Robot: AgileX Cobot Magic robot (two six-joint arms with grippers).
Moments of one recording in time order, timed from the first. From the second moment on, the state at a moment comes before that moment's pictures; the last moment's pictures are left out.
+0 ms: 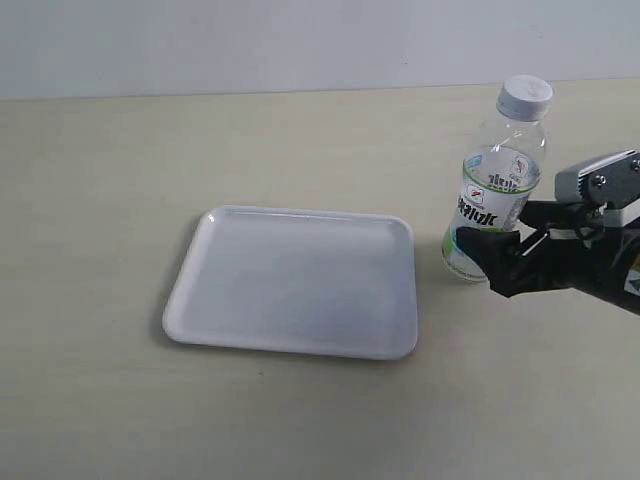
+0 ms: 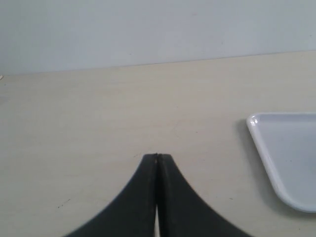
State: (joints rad) left arm -0.09 0.01 0.00 0.02 0.32 0.05; right arm -0.15 1.82 -0.33 -0.64 -1.01 0.23
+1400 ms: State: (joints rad) left arm -0.09 0.01 0.00 0.02 0.32 0.05; right arm -0.15 1.88 -0.46 -0.80 -1.01 0.16
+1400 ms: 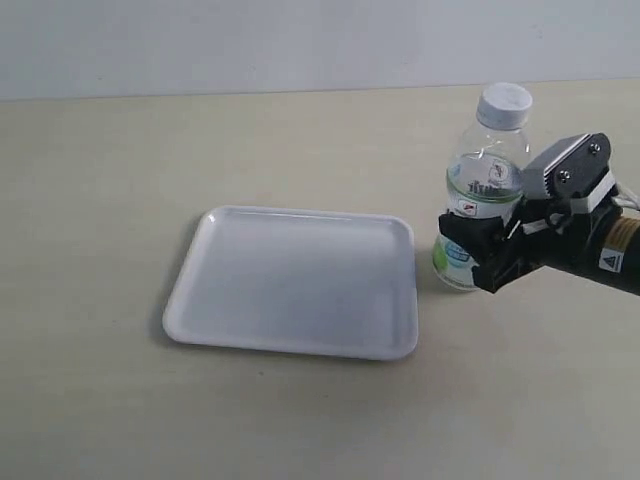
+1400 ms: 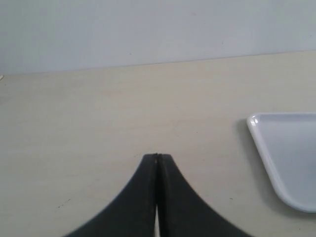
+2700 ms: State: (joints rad) left arm -0.09 0.00 0.00 -0.06 -0.39 -0.20; right arm -0.15 1.72 -0.46 -0.97 -0.76 0.23
